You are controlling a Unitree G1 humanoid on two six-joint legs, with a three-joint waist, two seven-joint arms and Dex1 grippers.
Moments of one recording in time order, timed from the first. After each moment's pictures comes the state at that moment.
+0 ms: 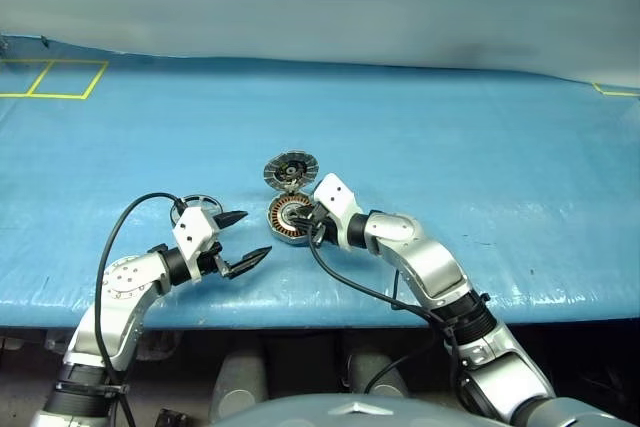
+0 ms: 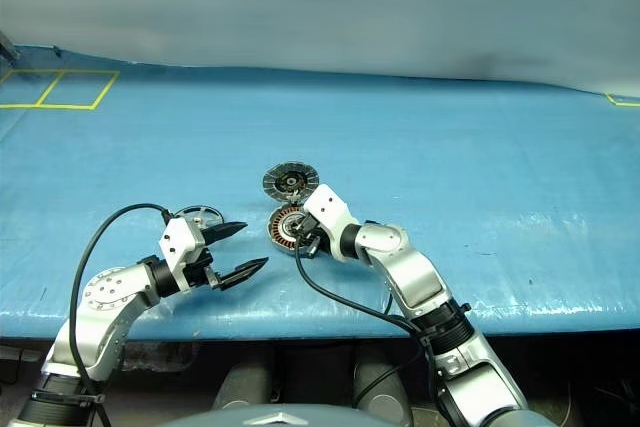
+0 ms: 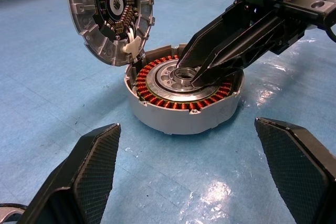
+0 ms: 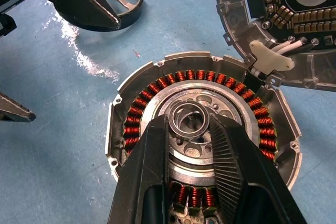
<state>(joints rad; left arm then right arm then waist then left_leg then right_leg) 0.05 0.55 -0.01 -0.16 -0.31 0.16 -0.87 -0.38 -0.24 0.38 -0.09 0.13 0.62 0.63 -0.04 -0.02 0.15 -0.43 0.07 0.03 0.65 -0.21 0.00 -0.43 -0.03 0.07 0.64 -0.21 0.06</state>
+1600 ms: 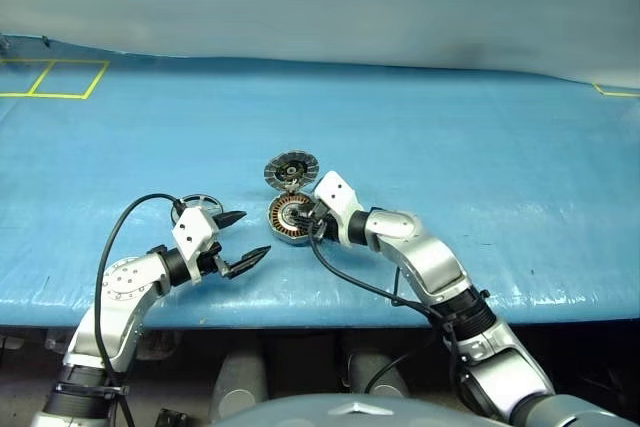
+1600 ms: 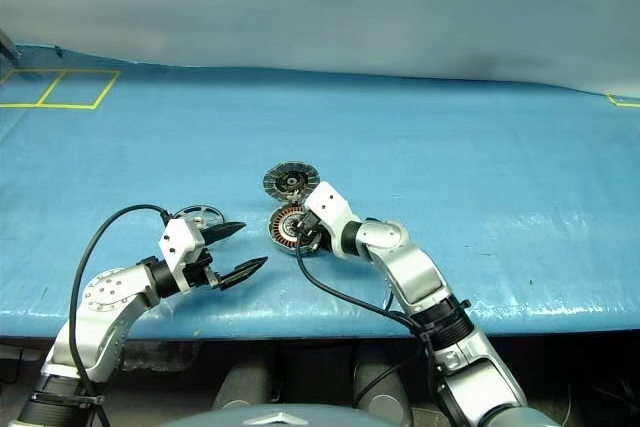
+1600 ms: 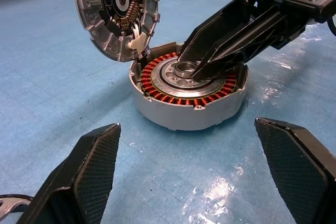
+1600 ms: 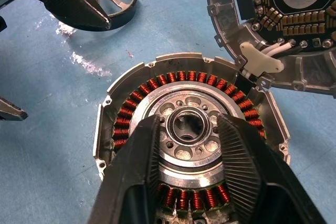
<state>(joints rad) 0.06 0.55 -0.01 -0.16 -0.31 0.16 -0.85 -0.40 -0.24 0.38 -0.06 0.12 0.61 0.63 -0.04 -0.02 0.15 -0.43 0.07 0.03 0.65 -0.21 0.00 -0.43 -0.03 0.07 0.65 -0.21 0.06</state>
